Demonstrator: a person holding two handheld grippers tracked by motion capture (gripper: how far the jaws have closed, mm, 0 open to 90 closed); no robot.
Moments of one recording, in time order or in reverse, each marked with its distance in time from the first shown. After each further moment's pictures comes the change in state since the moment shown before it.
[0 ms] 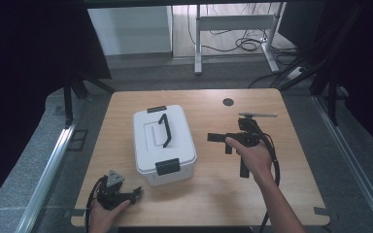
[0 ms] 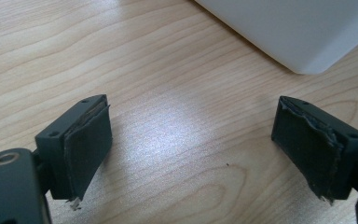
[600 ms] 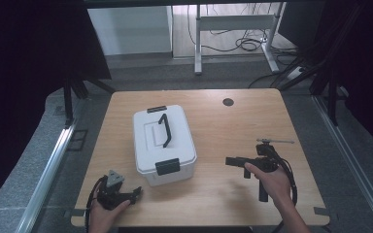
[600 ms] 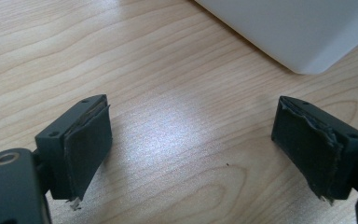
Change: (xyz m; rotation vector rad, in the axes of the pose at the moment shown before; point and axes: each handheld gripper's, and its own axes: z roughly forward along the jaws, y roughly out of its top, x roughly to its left) left arm 0.000 0.000 0.000 0.002 0.000 0.003; right arm -0.060 -0.062 -0.024 0.039 -0.040 0.026
